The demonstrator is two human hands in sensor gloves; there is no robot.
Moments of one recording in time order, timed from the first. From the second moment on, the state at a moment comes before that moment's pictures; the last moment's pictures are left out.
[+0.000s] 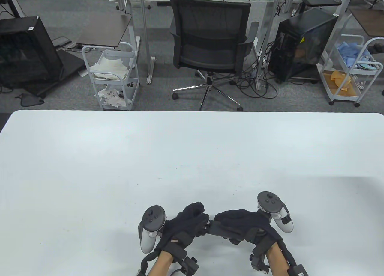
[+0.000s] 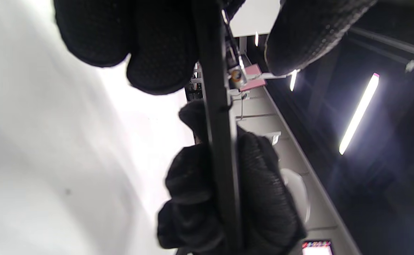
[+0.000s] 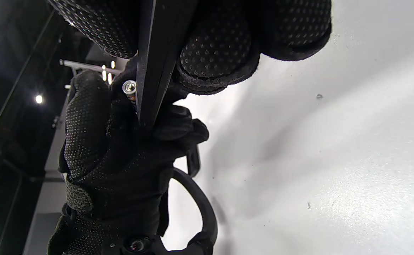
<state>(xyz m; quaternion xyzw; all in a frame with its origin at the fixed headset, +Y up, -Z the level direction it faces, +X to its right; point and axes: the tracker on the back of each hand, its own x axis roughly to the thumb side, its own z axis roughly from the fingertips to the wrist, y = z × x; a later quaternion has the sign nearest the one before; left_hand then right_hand) -0.090 -0.770 -0.284 -0.14 -0.11 0.68 0.71 0.177 -0.754 -0.315 0.17 0.32 0.74 0.56</state>
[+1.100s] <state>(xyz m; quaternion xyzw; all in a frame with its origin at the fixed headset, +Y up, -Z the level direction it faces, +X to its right) -0.122 -0.734 -0.282 -0.06 -0.16 0.64 0.75 0.192 -0.747 -0.313 0.17 0.28 0.72 0.61</state>
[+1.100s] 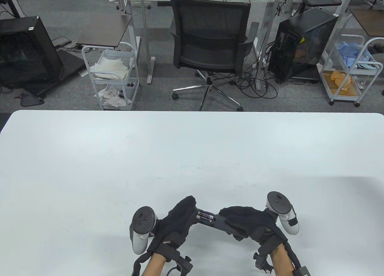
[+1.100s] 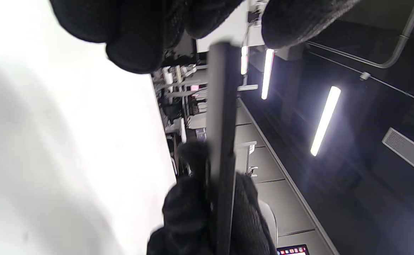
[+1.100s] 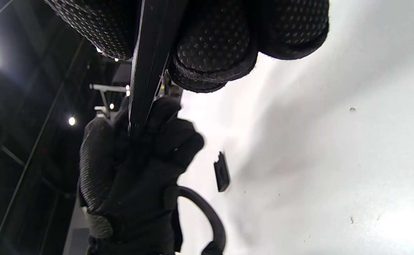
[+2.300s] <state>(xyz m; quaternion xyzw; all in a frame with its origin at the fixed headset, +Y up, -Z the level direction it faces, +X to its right) -0.182 -0.736 -0.291 -0.12 0.00 0.05 0.99 0.190 -0.749 -0.312 0.17 0.28 0.73 0.60</state>
